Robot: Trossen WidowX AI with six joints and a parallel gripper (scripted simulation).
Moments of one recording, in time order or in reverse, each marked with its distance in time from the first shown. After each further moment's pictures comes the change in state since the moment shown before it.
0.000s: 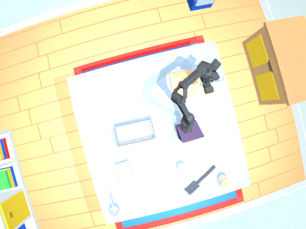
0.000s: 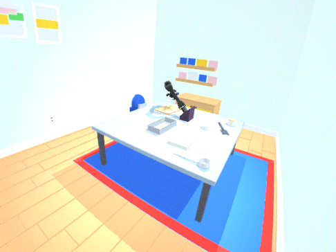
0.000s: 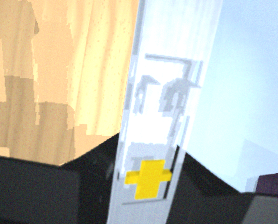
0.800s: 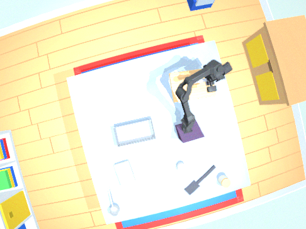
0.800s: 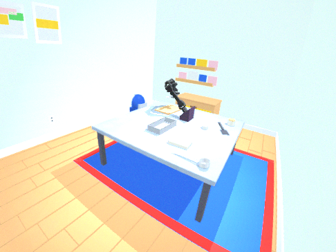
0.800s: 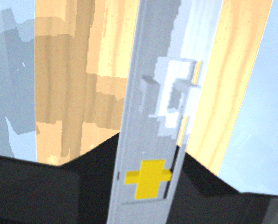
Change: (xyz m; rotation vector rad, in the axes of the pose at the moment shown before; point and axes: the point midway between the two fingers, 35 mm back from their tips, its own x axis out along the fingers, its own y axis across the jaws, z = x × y) arm -0.022 0.012 0.018 0.074 0.188 0.263
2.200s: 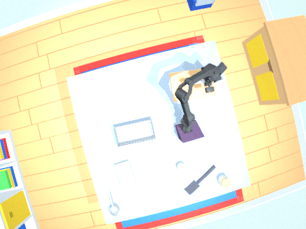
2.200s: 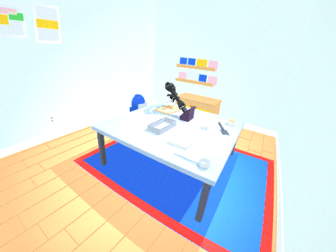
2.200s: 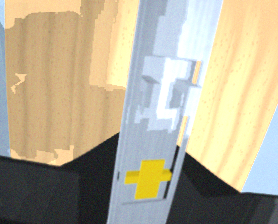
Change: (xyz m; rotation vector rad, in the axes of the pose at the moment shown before) arm 0.059 0.004 0.008 -0.018 -0.002 0.000
